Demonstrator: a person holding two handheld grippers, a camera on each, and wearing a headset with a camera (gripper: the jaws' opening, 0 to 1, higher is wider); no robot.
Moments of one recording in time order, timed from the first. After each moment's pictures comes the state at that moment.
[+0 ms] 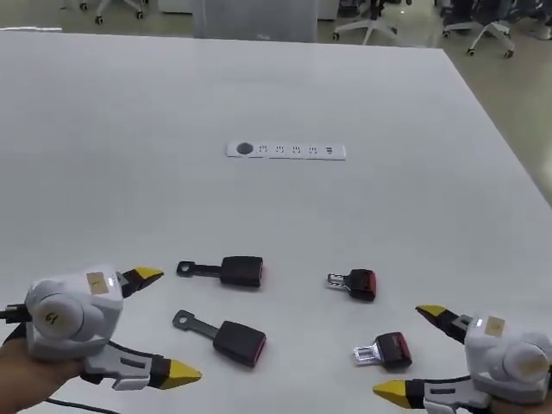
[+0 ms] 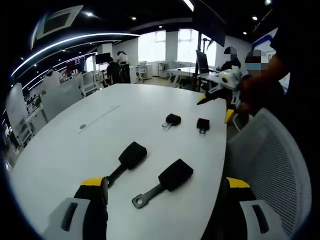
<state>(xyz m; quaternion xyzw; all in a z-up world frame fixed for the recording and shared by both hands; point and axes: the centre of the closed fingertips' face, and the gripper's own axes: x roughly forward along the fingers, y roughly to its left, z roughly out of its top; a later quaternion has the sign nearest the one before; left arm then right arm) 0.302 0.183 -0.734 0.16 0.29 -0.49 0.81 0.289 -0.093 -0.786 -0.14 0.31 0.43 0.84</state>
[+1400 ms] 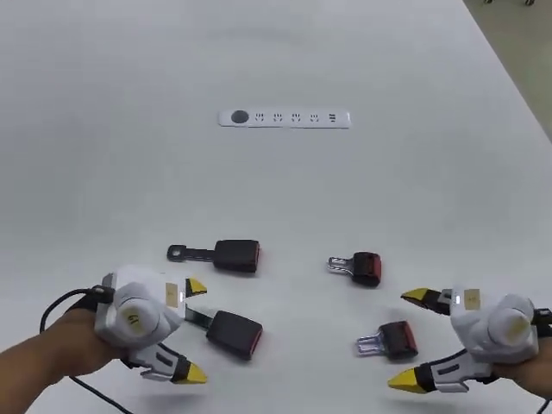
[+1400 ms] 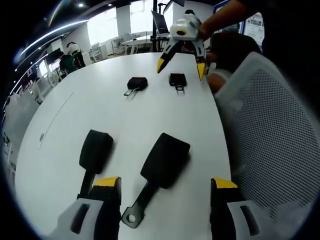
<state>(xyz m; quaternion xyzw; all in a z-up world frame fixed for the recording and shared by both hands) 0.308 0.146 -0.830 0.30 0.35 -0.60 0.66 0.300 -0.099 -0.835 -0.21 0.37 0.54 0.73</state>
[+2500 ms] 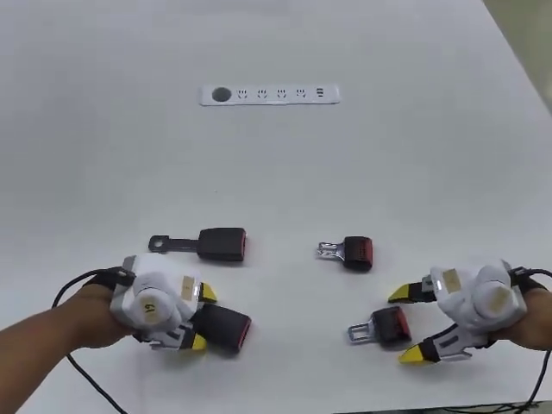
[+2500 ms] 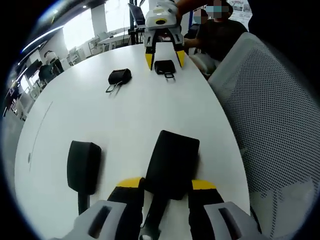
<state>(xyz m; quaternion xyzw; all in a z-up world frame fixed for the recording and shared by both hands) 0.316 0.133 -0.856 0.35 0.34 -0.64 0.59 0.291 -0.121 -0.855 -0.29 0.38 0.62 0.62</state>
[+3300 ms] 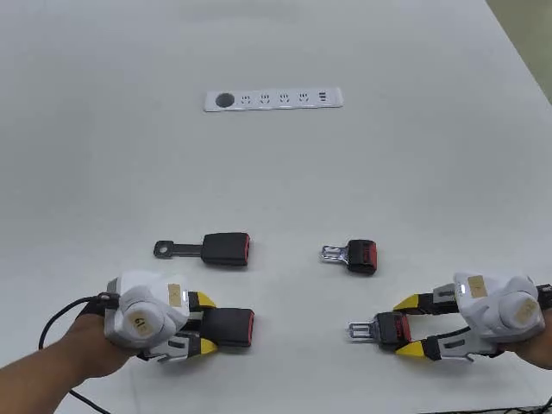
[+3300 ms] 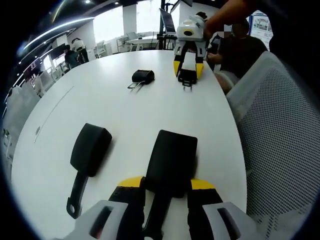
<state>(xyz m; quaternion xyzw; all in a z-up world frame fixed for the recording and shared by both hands) 0.320 0.134 -0.855 0.28 0.35 -0.58 0.68 0.300 -0.118 -0.855 -0.21 0.35 0.60 0.69</state>
